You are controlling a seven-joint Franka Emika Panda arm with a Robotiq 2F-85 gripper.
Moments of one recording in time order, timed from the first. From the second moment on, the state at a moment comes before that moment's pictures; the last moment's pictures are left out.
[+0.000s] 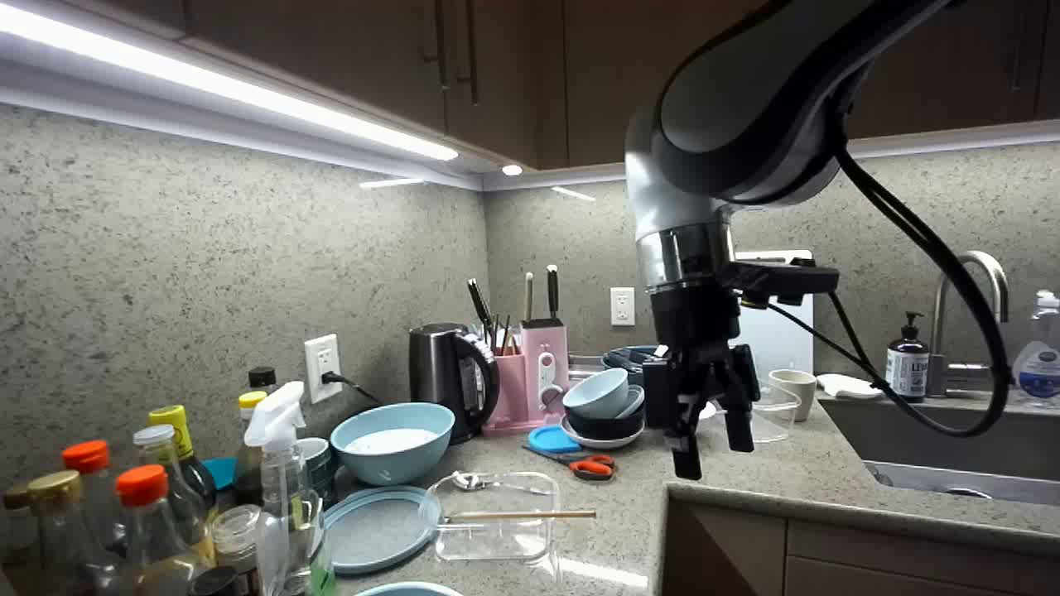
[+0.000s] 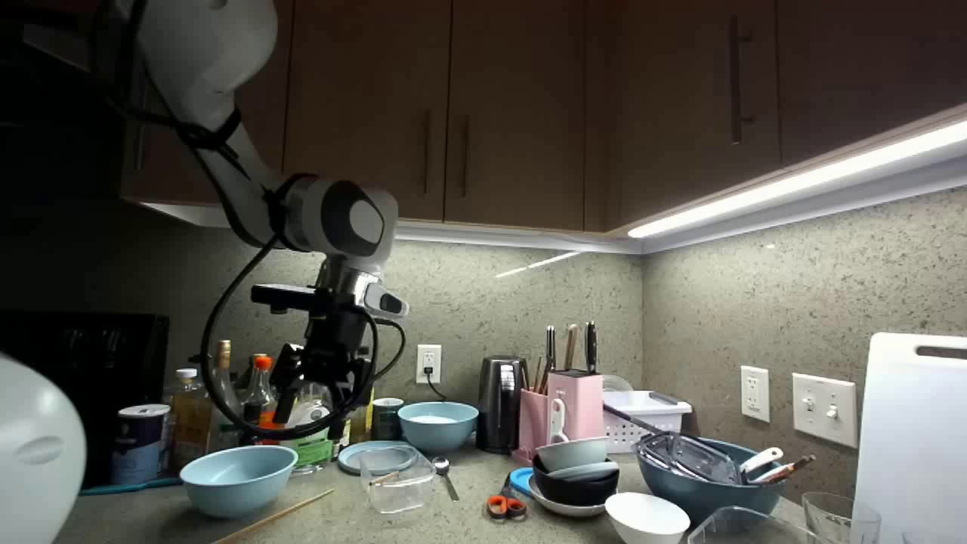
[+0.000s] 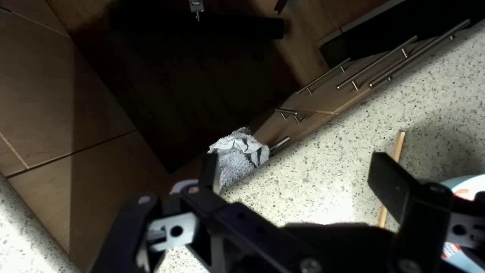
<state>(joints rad) 0.11 -0.27 0.11 -2.43 0.16 1.96 0.12</state>
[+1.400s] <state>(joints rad) 0.29 0.24 0.25 -2.33 0.20 2.31 0.37</state>
